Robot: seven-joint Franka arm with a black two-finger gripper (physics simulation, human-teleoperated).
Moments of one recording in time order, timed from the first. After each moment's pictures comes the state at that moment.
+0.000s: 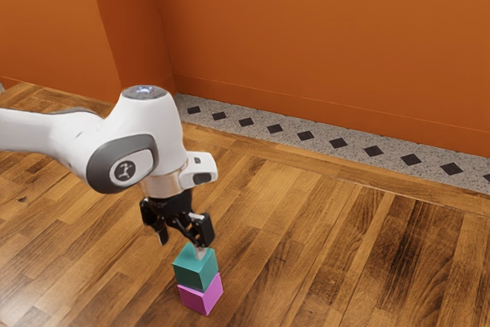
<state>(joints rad) -0.26 -0.23 -0.07 -2.46 -0.08 2.18 -0.27</state>
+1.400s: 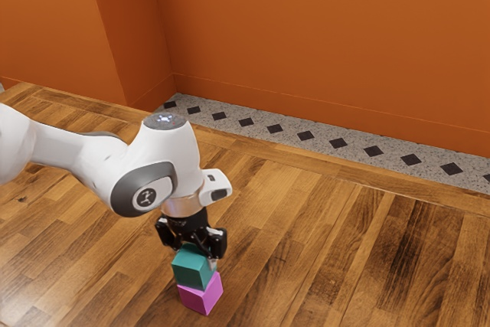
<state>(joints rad) -0.25 -0.07 -0.08 -2.46 -0.04 2.37 -0.45</state>
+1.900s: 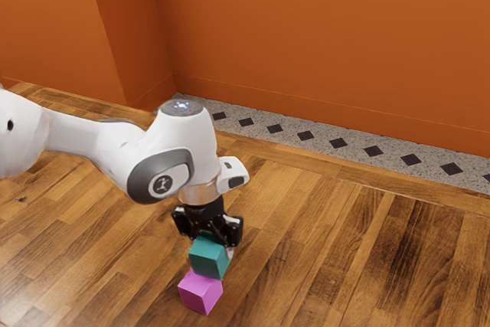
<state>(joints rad) -0.27 -0.05 -0.09 -2.38 -0.02 2.33 -0.49</state>
